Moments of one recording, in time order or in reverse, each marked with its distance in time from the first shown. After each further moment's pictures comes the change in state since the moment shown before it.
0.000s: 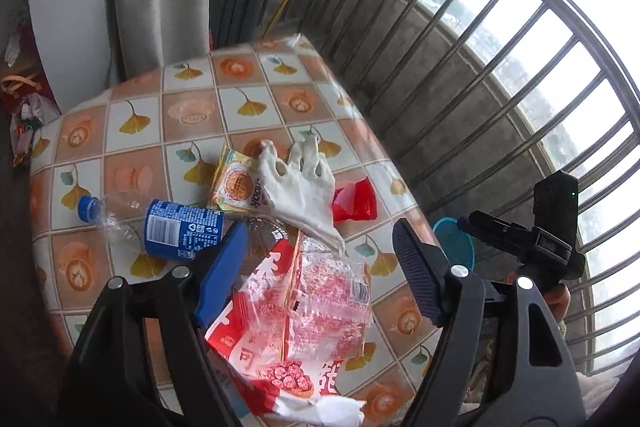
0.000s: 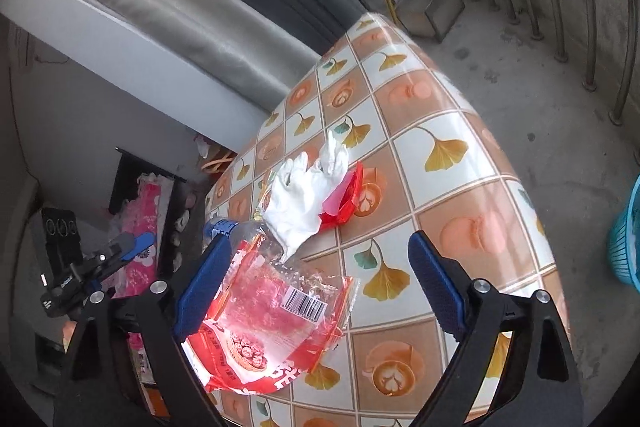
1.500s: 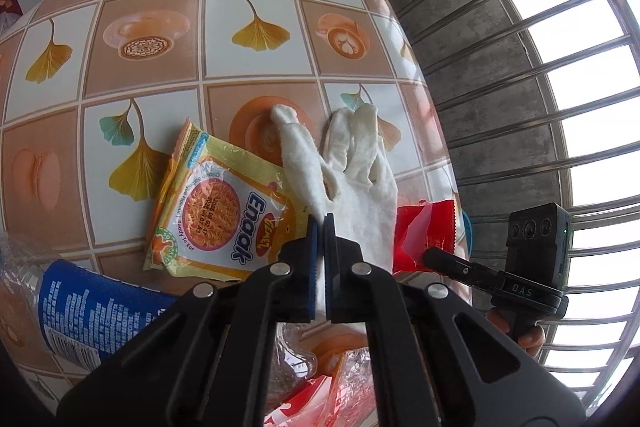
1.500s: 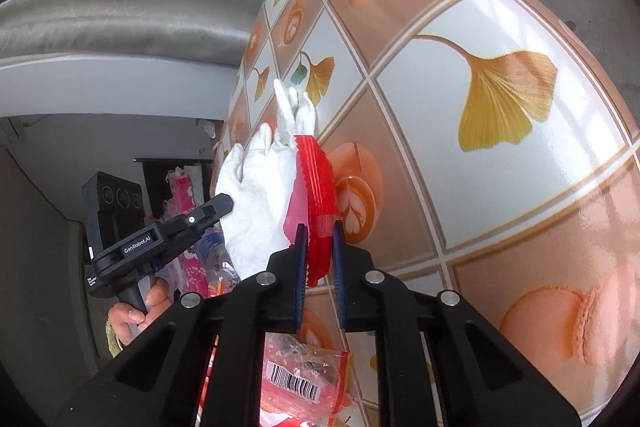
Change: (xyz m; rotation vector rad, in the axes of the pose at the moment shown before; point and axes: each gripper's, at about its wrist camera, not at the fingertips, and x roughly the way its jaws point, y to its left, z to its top) left arm 0.163 0.057 0.054 -0.202 0.268 -0.052; right arm 0.126 -0.062 0.028 0.254 0.231 0.146
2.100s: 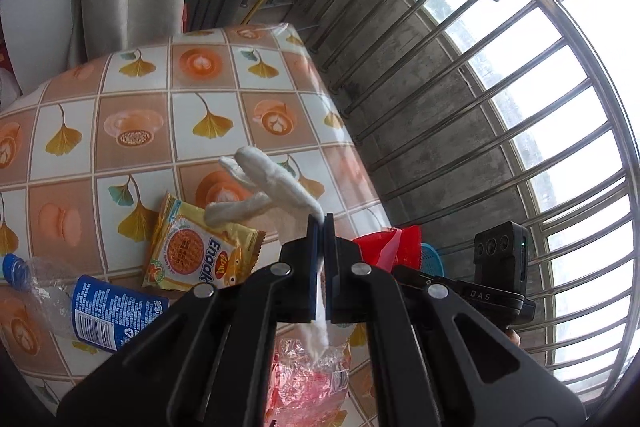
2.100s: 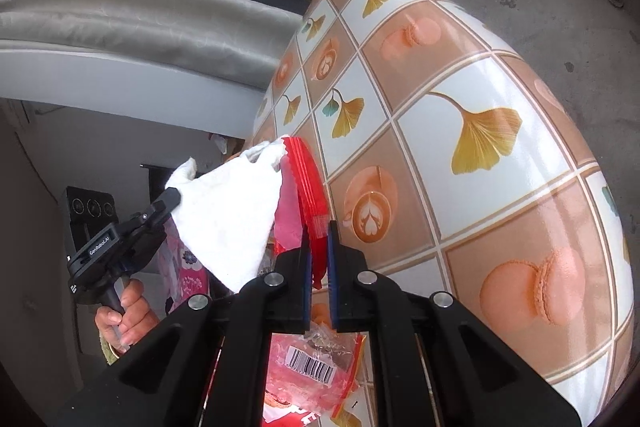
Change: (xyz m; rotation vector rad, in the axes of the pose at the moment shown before) left arm -0.083 -0.049 -0.015 0.120 -0.247 -0.095; right arm -0.055 0.020 -0.010 -0.074 -0.117 0.009
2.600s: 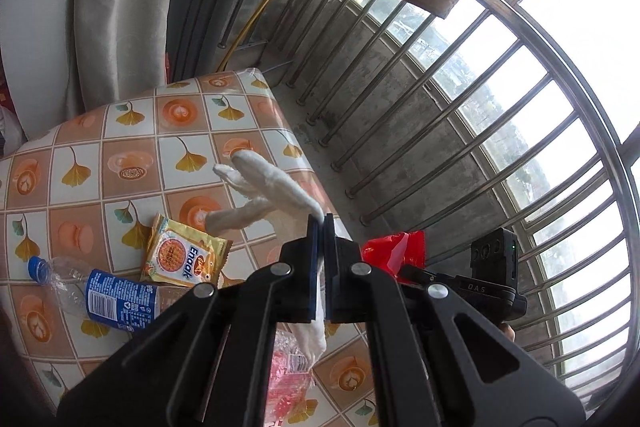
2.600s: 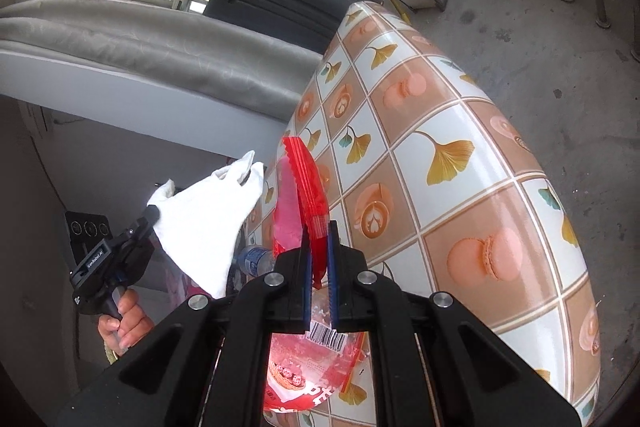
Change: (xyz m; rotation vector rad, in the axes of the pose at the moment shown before) left arm -0.073 -0.062 -0.020 0.094 -0.114 -0.023; right arm -0.087 0.007 -0.019 -0.021 -0.122 0.050
